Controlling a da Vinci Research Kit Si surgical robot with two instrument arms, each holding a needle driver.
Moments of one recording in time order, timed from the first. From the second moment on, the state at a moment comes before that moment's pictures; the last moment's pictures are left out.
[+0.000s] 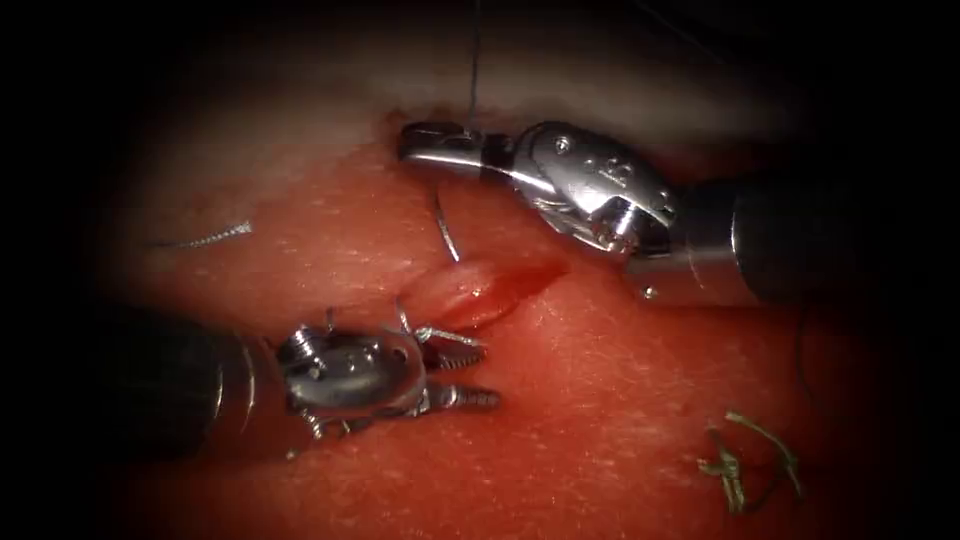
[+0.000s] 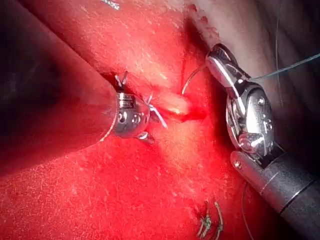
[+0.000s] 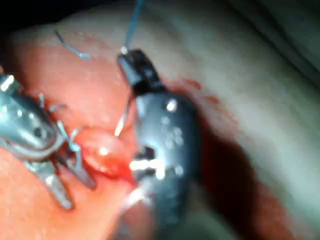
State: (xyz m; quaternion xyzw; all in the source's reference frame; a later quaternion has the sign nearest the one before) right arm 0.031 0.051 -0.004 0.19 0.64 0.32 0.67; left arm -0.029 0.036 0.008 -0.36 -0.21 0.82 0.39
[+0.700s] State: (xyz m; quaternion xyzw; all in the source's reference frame) right arm 0.028 0.045 -0.005 0.37 0.48 0.40 0.69; left arm -0.029 0.038 0.003 -0.37 -0.18 0.84 0.34
